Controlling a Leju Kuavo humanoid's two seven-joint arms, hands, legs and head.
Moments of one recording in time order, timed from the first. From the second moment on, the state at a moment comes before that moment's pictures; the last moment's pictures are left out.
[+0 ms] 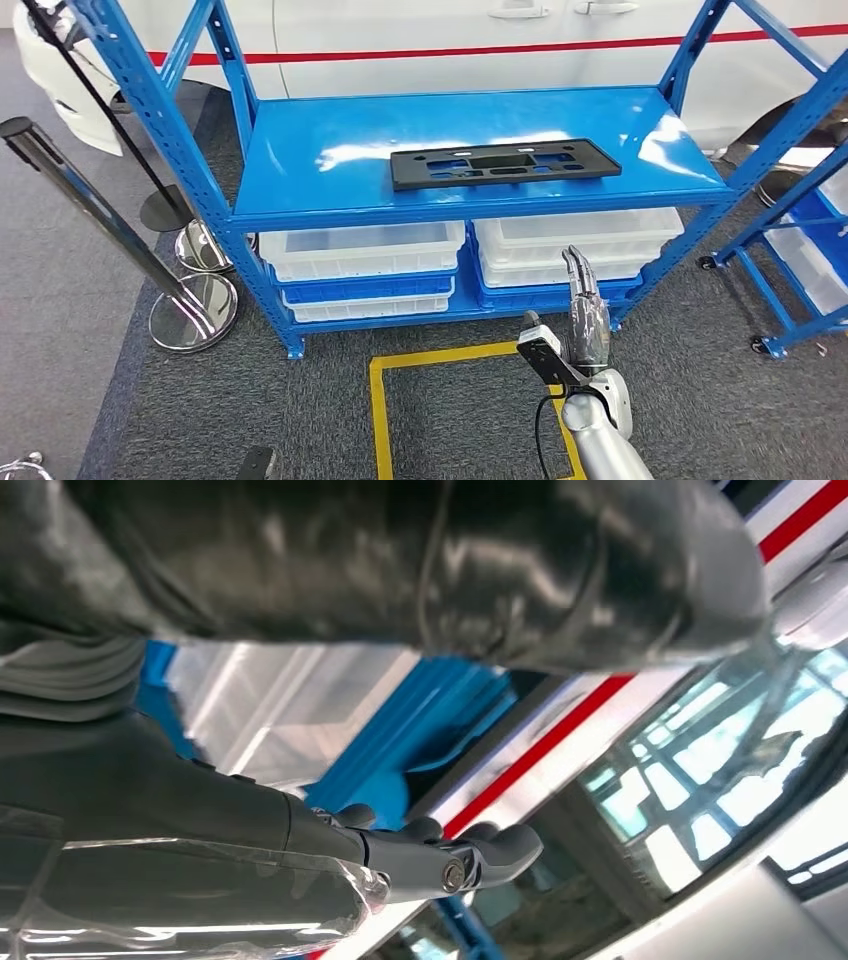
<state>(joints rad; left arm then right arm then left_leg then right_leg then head) -0.17 -0.19 1.00 -0.23 -1.11 0.07 -0.34 -0.30 0.06 0.03 -0.96 0.55 -0.62 -0.63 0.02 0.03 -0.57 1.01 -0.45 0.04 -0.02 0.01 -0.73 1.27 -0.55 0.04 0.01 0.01</state>
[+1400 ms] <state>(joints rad) -0.19 -0.20 0.98 -0.22 -1.11 0.03 -0.30 -0.47 -0.02 0.06 -0.83 1.39 -0.70 -0.19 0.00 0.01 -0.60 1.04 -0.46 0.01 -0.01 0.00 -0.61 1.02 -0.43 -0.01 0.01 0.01</state>
